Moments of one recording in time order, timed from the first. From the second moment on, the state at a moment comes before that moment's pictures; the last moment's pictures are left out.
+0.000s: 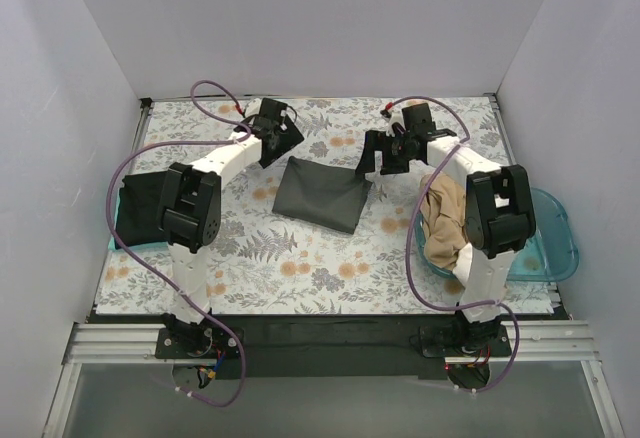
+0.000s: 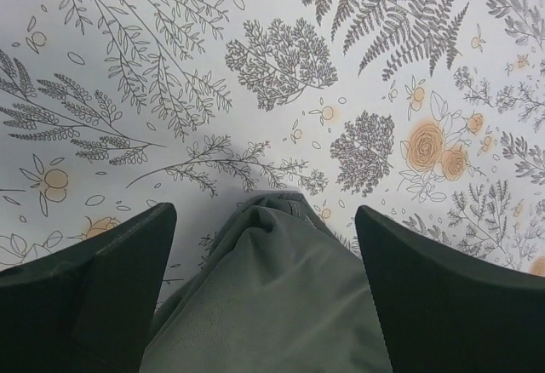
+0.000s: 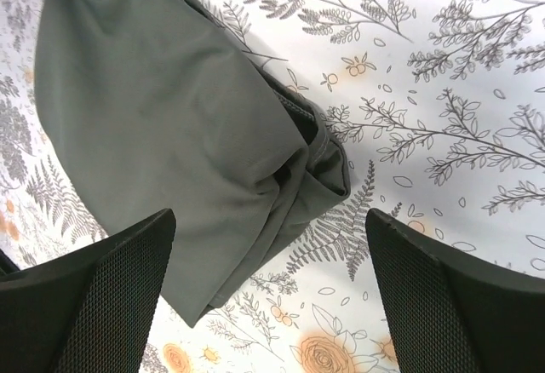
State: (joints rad) left arm -0.39 2.08 1.63 -0.40 -0.24 -0.90; right arm 0.28 1.95 1.41 -0.40 -0.51 0.22
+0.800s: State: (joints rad) left arm -0.41 1.98 1.35 -0.21 0.14 -0.90; right arm 0.42 1.97 1.29 -0.22 -0.51 0.30
